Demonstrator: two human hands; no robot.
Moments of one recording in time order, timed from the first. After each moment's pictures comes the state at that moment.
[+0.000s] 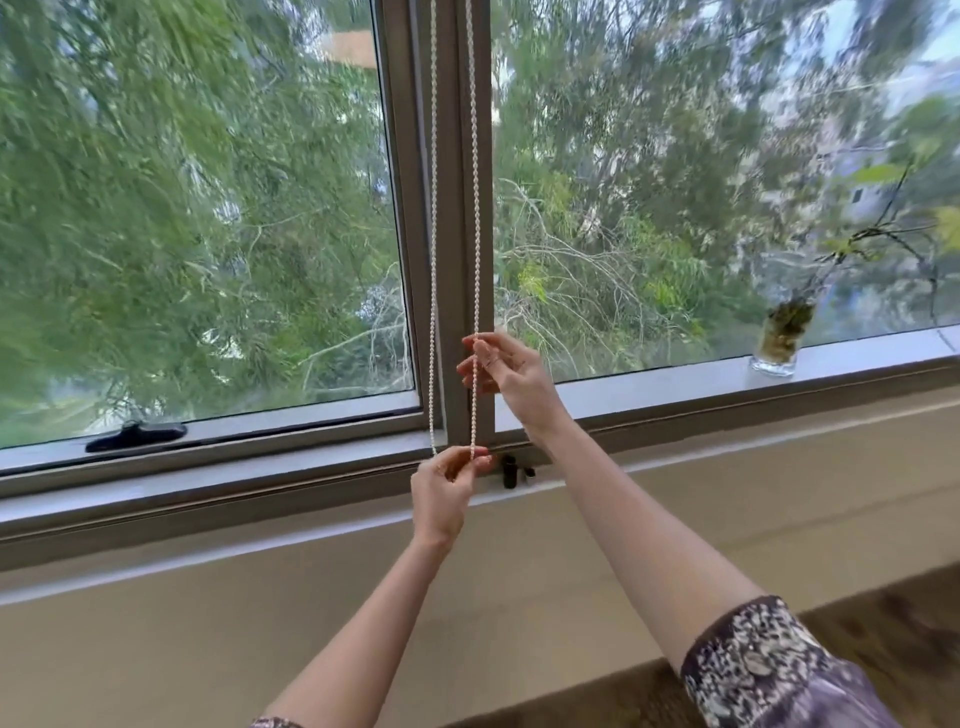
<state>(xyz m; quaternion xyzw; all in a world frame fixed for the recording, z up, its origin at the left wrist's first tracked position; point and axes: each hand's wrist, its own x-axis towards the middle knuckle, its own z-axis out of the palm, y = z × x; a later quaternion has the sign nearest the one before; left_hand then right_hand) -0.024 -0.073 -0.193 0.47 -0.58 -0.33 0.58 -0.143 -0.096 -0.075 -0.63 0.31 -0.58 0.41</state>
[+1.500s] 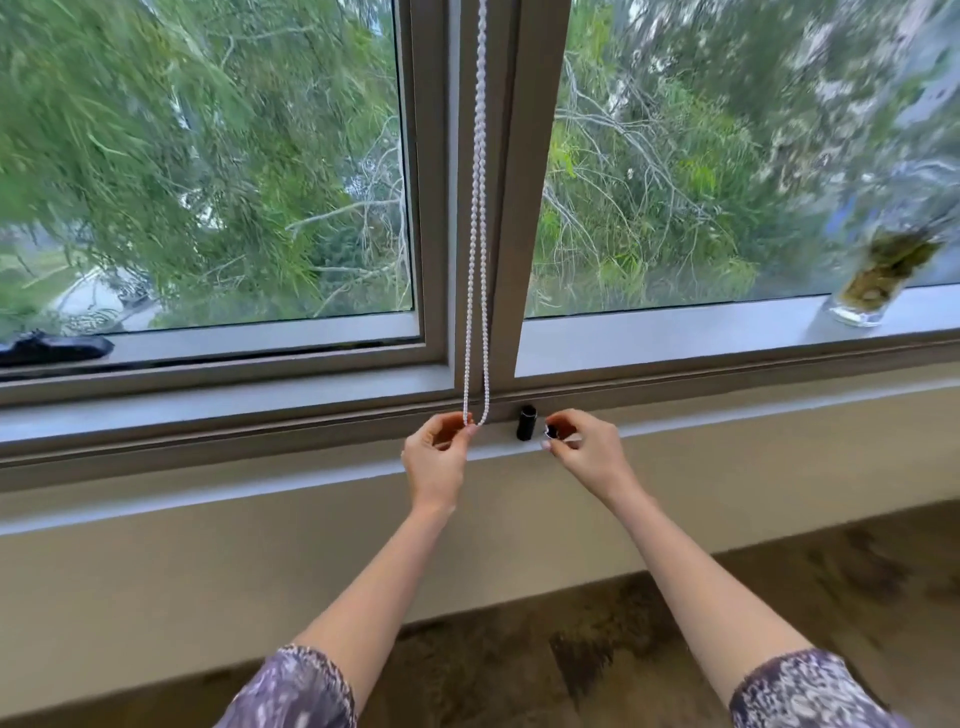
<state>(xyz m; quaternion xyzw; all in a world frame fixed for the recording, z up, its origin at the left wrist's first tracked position) -0.013 -0.164 -0.279 0.54 -0.43 -0.39 0.61 -0.213 -0.173 -0.264 -0.69 0.62 -0.34 0.19</state>
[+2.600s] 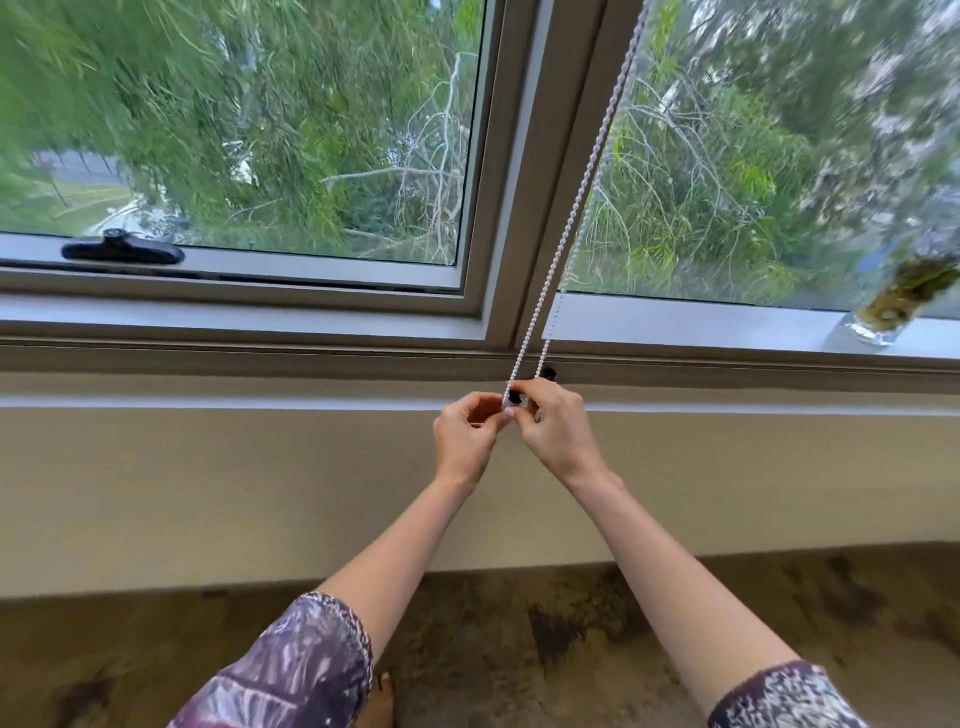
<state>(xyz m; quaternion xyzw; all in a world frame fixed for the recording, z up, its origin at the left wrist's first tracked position) -0.017 -0.104 -0.282 0.51 -0.46 -0.41 0.60 -0.136 -0.110 -0.232 -0.78 0.52 -0.33 0.10</state>
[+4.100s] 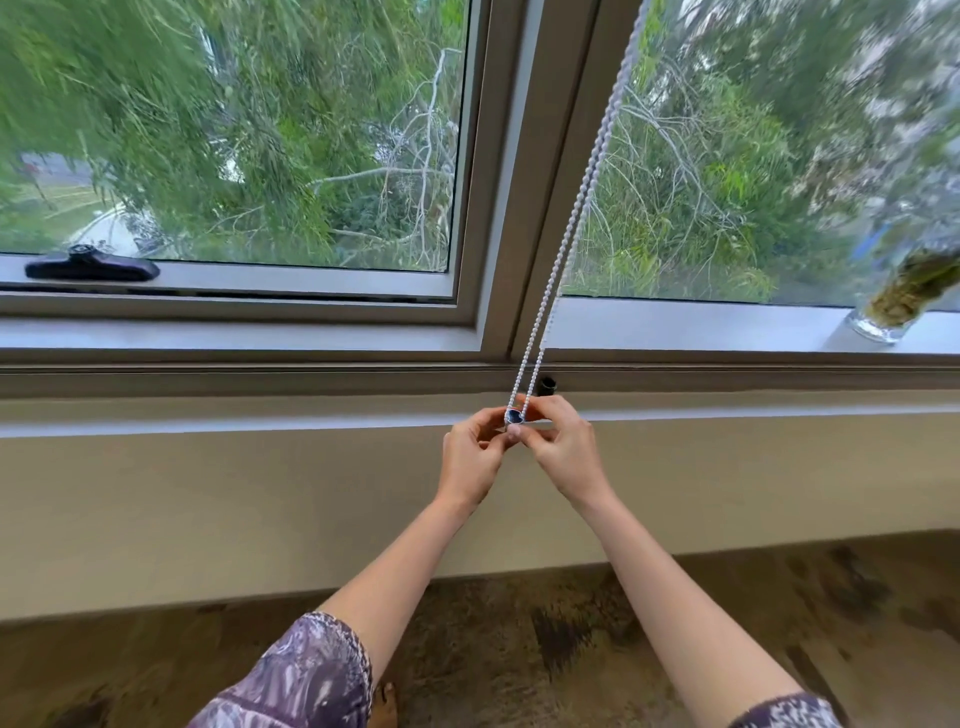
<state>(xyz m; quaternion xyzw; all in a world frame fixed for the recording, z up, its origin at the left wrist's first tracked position) -0.020 -0.119 -0.293 0.48 -0.51 -0.45 0.54 -0.149 -0.122 -0.256 -0.68 0.53 -0.42 0.28</state>
